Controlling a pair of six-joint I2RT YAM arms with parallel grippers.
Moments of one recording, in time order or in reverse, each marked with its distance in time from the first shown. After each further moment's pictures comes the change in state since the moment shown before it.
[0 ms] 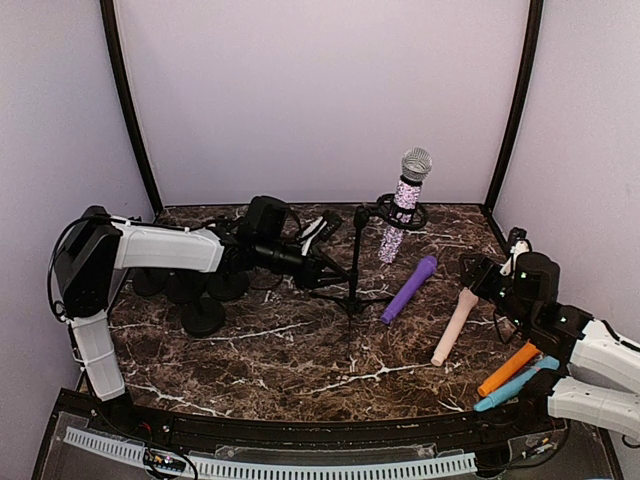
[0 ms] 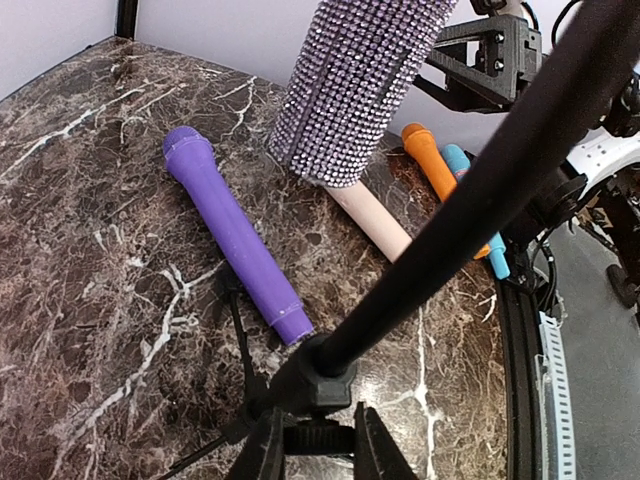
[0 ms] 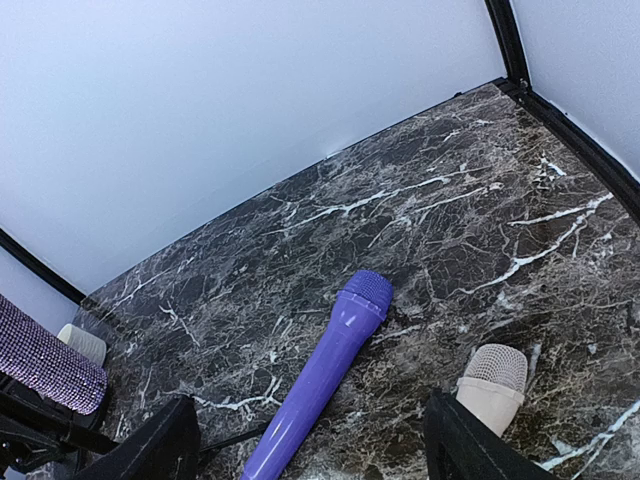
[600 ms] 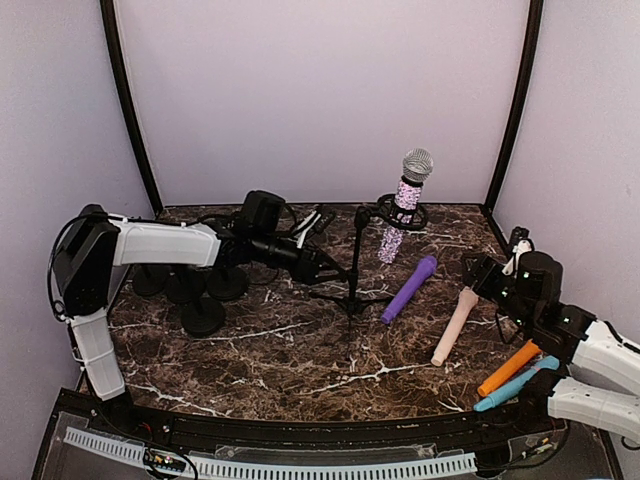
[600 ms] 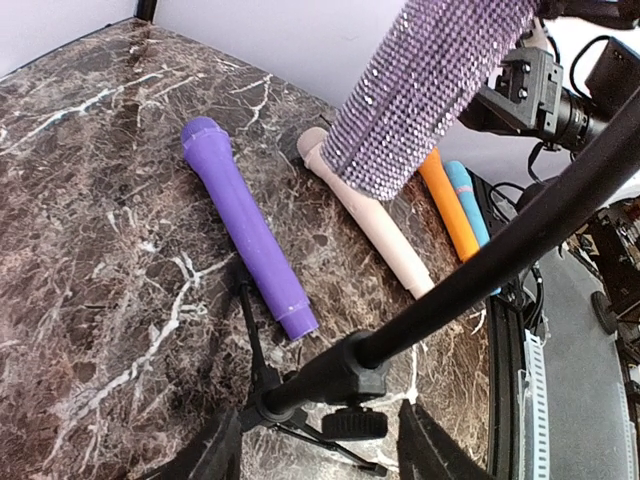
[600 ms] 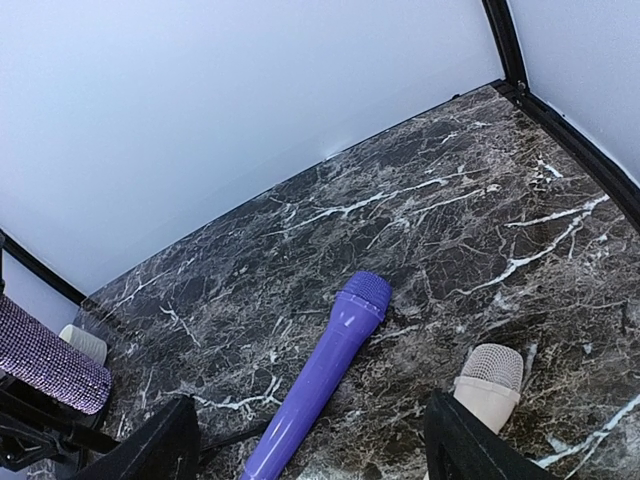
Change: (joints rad) left arm 0.040 0.014 0.030 -0.040 0.048 -0.090; right arm 0.000 -0.019 0.014 -0.036 0.003 0.001
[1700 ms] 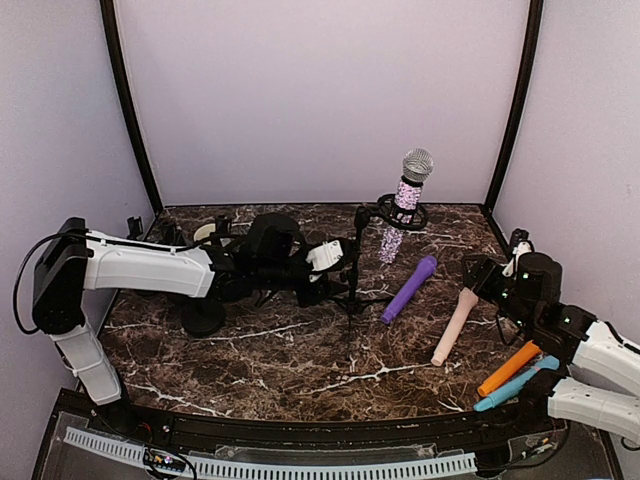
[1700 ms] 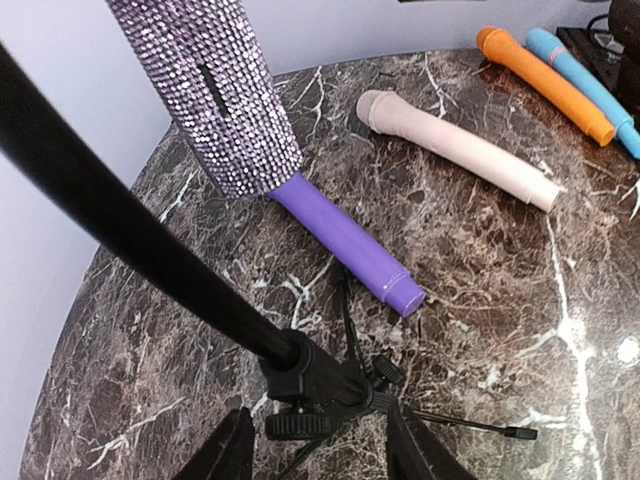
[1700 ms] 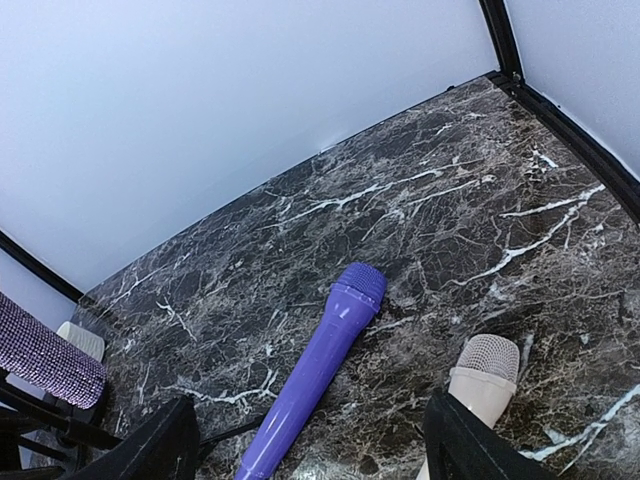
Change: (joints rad) left arm -0.214 -0.161 -0.147 0.077 -0.550 0.550; right arm 0.000 -0.012 0.000 -0.030 -0.002 0.014
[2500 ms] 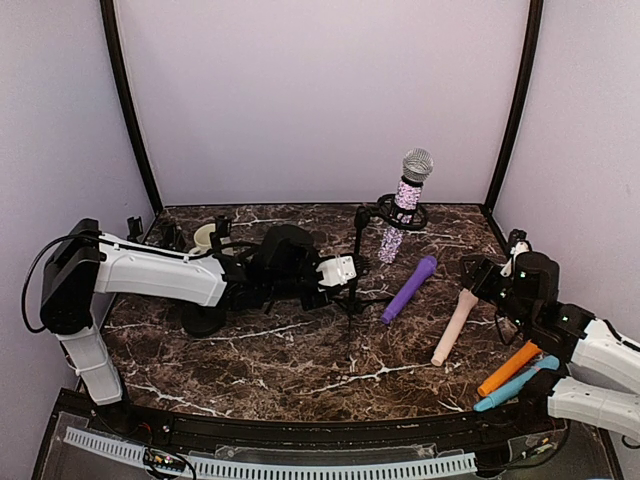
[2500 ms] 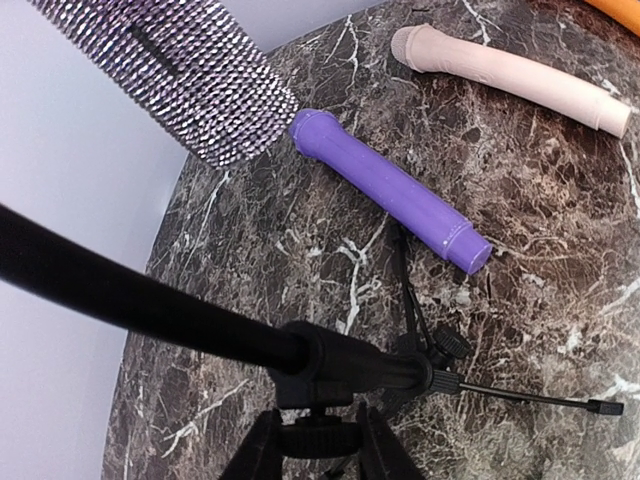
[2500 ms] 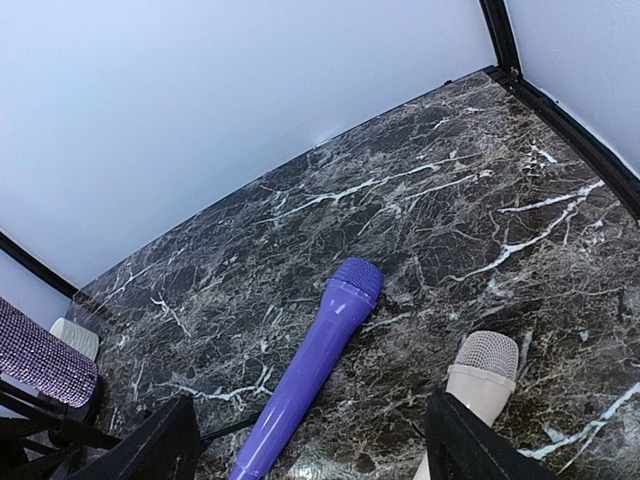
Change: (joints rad) left arm -0.061 0.059 0.016 0.014 -0.255 0.194; right arm 0.000 0.025 0.004 0.000 0.000 0.000
